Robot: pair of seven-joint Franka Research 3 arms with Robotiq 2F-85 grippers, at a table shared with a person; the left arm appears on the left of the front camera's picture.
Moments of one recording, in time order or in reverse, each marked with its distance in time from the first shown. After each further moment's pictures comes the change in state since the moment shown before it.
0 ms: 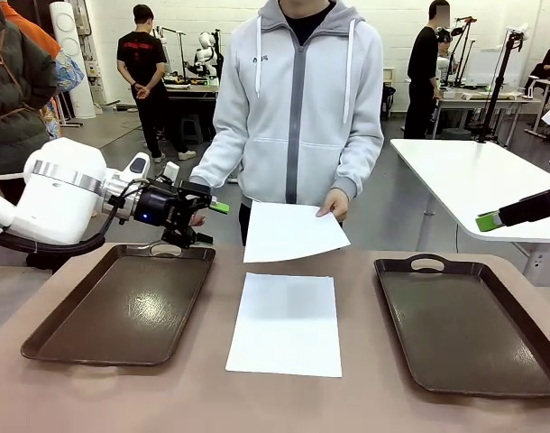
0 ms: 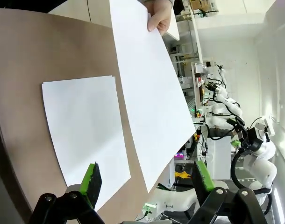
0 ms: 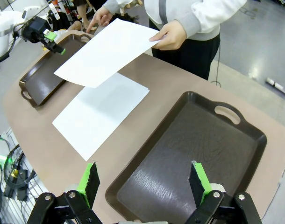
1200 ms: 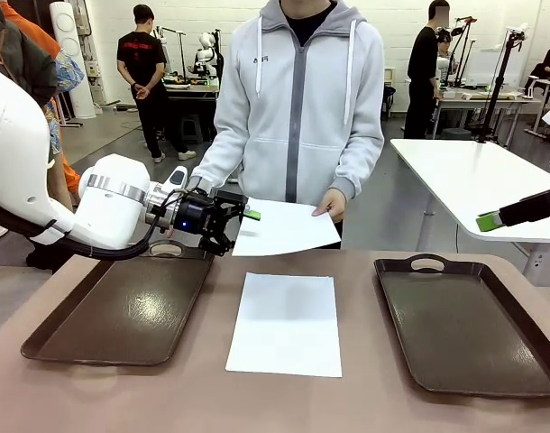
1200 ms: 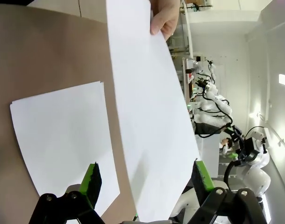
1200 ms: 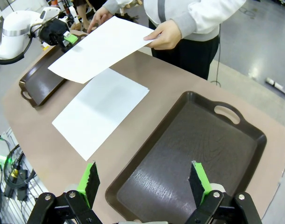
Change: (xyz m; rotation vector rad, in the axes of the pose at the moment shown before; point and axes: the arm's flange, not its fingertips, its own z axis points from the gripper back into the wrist) left arm 0.031 0.011 -0.069 -0.073 0.045 0.050; right arm 0.000 0.000 0.000 -0.001 0.000 -0.001
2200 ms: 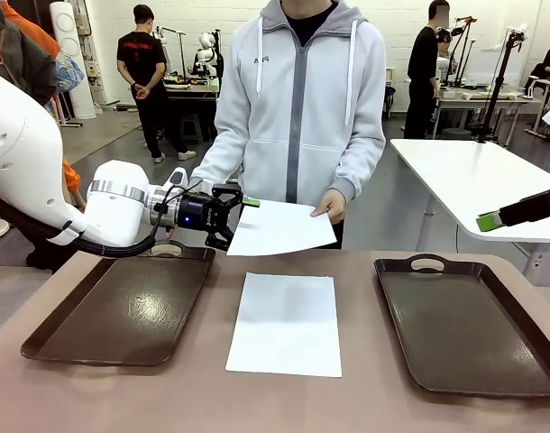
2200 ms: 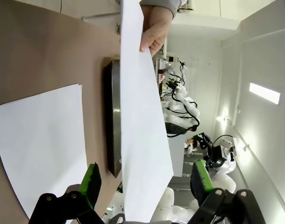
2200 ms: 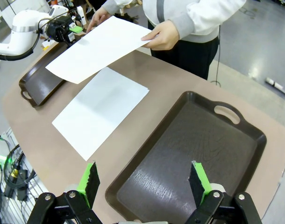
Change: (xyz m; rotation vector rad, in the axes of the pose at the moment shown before) left arm 0.025 0.018 -0.002 -0.161 0.040 0.138; right arm 0.000 0.000 0.000 0.000 0.000 0.000
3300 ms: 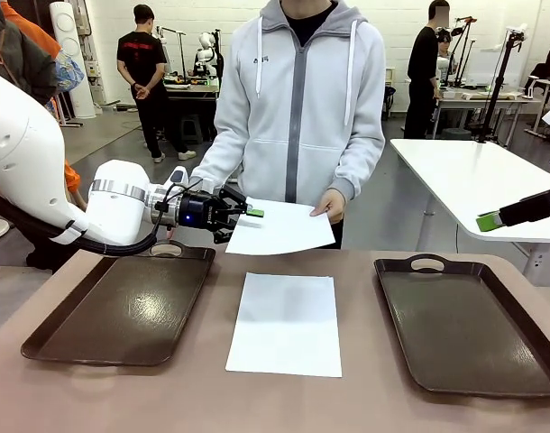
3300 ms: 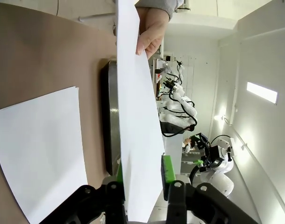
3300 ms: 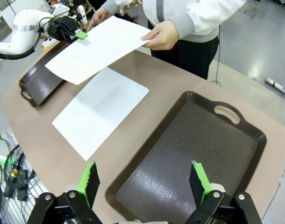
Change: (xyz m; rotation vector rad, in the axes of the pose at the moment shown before) left arm 0.005 -0.002 -0.001 -0.011 0.003 -0.008; right arm 0.000 0.000 0.000 0.000 0.000 0.000
